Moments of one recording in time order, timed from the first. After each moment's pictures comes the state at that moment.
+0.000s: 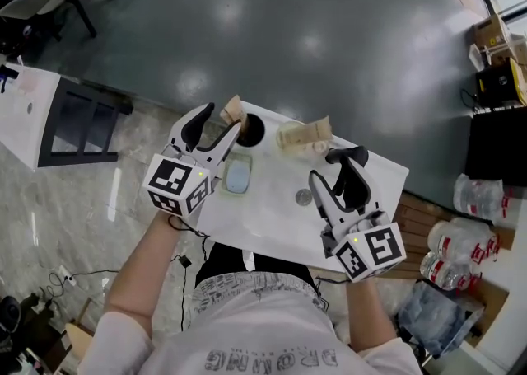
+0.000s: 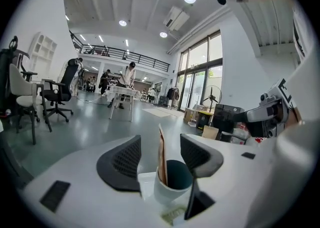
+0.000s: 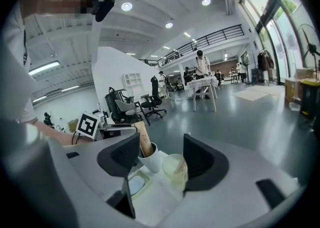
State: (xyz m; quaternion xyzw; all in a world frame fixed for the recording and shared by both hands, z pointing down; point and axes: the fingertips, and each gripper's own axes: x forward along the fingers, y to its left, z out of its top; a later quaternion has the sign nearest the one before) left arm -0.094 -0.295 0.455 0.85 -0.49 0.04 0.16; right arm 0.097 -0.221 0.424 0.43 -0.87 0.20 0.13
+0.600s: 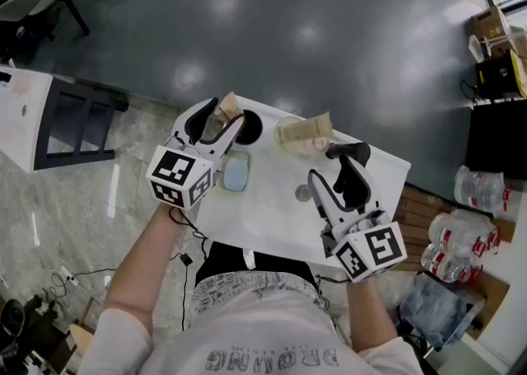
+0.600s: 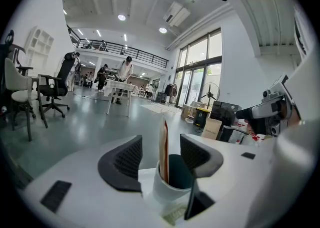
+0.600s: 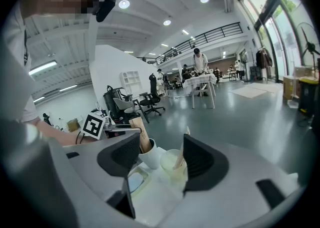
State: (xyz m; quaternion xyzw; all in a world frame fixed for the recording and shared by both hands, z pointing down) left arm -0.083 -0.307 0.484 0.86 -0.48 0.05 0.18; right arm 0.100 -0.219 0.438 0.43 -0.86 0.21 0.14
